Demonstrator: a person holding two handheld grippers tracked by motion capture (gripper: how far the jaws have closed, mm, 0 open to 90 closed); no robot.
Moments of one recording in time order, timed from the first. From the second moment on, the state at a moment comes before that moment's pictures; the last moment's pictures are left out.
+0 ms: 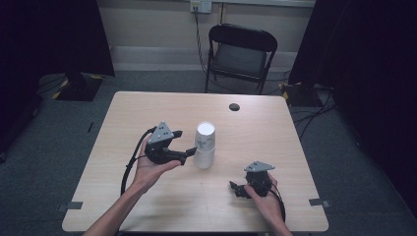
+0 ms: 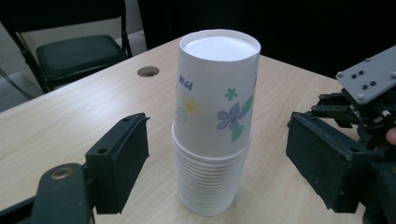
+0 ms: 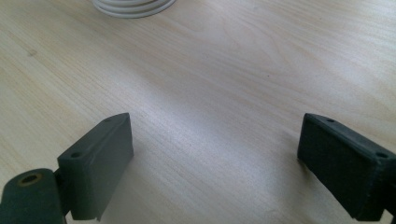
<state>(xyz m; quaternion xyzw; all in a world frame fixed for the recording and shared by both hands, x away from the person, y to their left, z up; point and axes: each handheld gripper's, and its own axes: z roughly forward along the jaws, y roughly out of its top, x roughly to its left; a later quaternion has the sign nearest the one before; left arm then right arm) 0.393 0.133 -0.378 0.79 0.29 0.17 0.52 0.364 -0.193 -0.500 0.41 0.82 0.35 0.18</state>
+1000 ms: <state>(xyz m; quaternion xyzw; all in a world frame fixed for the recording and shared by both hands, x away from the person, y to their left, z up) 0.439 0.081 -0.387 0.79 0.27 0.17 0.52 0.364 -0.193 -0.500 0.41 0.82 0.35 0.18</state>
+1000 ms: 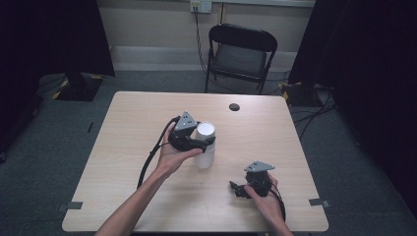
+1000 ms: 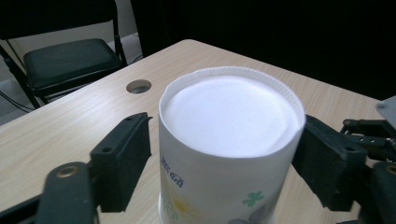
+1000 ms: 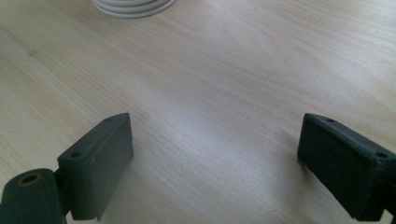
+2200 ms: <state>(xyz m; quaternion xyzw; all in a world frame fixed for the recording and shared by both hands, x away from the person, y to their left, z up) 0.441 0.078 -0.379 0.78 0.28 0.18 0.52 0.364 -0.193 -0.500 0.41 0.82 0.35 0.18</state>
